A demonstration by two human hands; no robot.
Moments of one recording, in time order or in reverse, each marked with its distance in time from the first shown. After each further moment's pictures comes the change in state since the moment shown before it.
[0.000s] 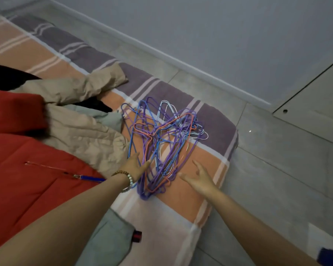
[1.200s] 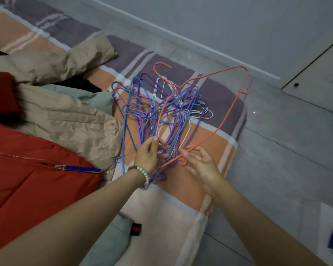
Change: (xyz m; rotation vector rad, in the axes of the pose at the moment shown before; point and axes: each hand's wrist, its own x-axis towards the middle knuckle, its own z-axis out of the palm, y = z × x) left_hand 0.017 0.004 0.074 -0.857 0.021 0.070; right_hand 0.034 0.040 0.039 0.840 -0.069 0.020
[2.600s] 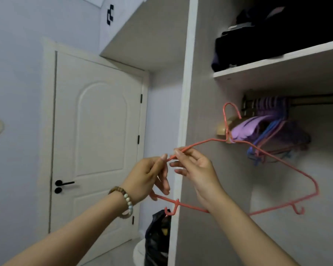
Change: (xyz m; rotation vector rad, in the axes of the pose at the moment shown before) left_hand -0.668 0.405 0.550 0.331 -1.377 1.067; right_hand -0.775 -0.440 -0.361 -0.117 0.861 -1.281
